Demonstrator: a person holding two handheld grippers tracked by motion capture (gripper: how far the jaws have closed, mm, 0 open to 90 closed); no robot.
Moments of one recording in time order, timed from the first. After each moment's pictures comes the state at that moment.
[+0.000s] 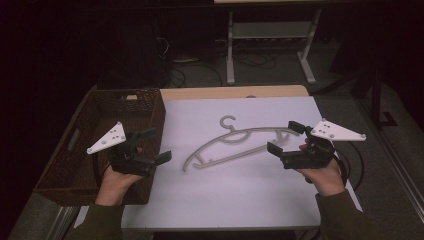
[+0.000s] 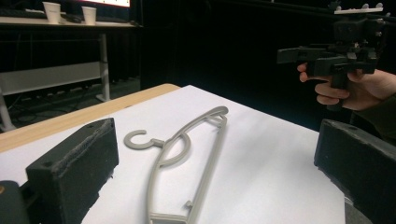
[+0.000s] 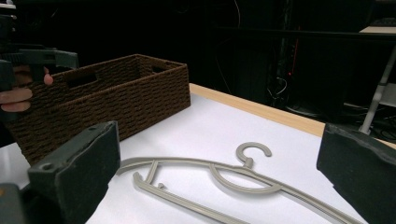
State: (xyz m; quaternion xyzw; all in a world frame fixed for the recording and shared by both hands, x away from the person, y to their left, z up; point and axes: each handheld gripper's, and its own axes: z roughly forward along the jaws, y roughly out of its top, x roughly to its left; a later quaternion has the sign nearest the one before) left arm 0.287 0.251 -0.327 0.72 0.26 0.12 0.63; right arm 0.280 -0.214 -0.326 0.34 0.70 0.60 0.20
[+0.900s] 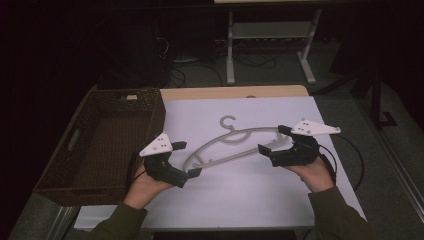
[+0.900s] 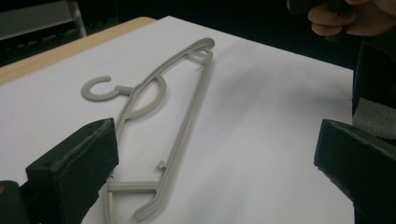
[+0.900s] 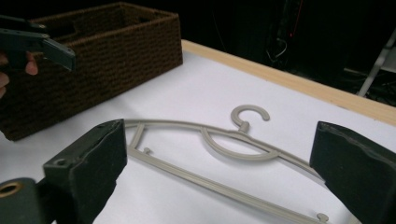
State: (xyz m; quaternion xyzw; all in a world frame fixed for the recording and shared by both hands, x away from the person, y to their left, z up) left arm 0.292 0.184 -0.366 0.81 0.24 0.09 0.52; right arm 0.305 -0.196 -0.348 0.35 0.76 0.52 0.18
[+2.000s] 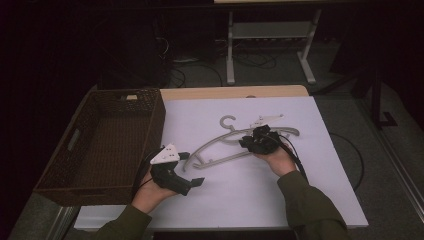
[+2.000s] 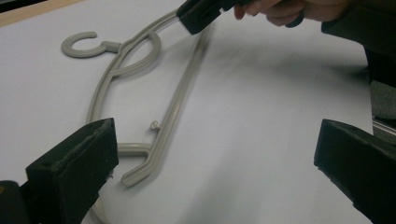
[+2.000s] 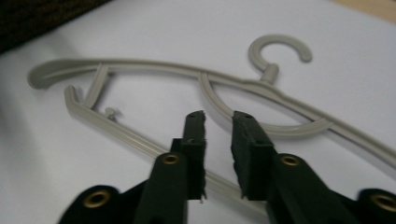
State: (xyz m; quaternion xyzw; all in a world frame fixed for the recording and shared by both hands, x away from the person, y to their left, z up) left arm 0.294 0.182 -0.404 0.83 0.24 0.08 0.49; right arm 0.377 -0.131 -0.406 0.38 0.83 0.39 0.11
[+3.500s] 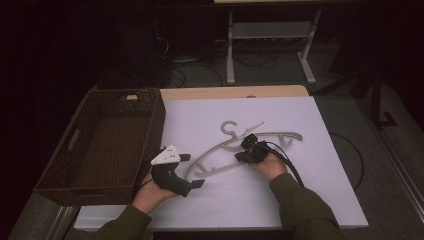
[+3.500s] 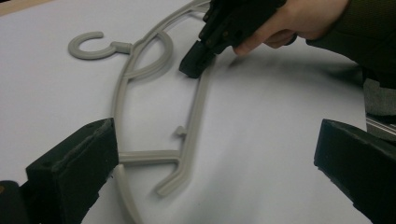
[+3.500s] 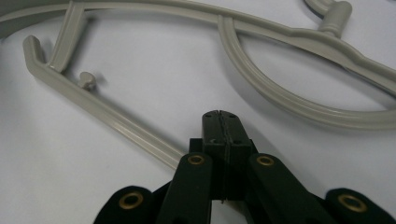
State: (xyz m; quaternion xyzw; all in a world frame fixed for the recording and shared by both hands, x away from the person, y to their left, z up) left arm 0.294 0.182 -0.407 0.84 0.24 0.07 0.49; right arm 0.374 -0.109 -0.437 0.36 0.88 0.31 0.05
